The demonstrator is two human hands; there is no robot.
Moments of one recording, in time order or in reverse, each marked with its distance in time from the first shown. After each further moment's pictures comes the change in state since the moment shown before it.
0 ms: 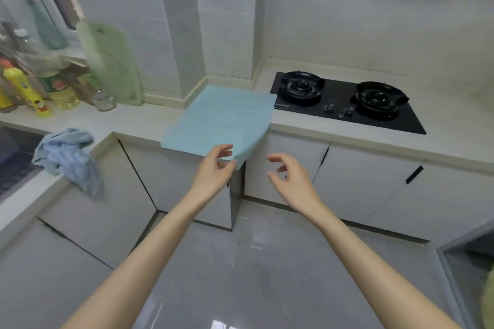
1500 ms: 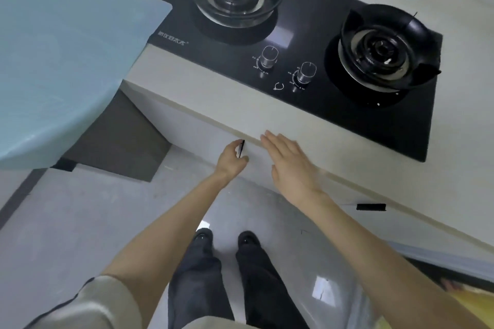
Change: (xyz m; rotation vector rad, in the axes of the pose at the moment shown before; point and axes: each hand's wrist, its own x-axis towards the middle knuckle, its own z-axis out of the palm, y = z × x) left_hand 0.332 -0.097 0.562 -0.011 -0.223 -0.643; right_hand 0.301 0.470 -0.216 -0.664 -0.465 -0.139
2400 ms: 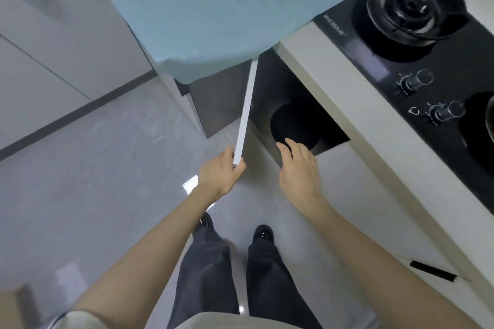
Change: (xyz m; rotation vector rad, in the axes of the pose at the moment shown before) left_hand -0.149 -0.155 -0.123 0.439 0.432 -0.107; right_hand 0.002 -0.164 0.074 -0.145 -0.046 -0.276
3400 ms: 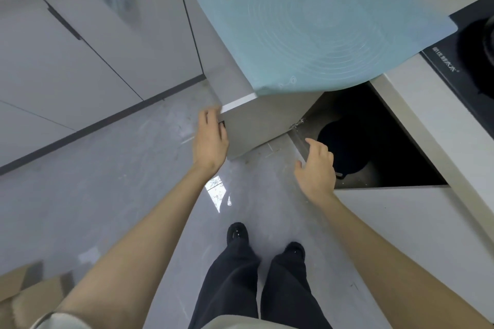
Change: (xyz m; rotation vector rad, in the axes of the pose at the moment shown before) left_hand 0.071 -0.169 -0.129 -0.346 0.495 -0.087; right_hand 0.107 -0.145 0.040 0.280 -0.045 0.253
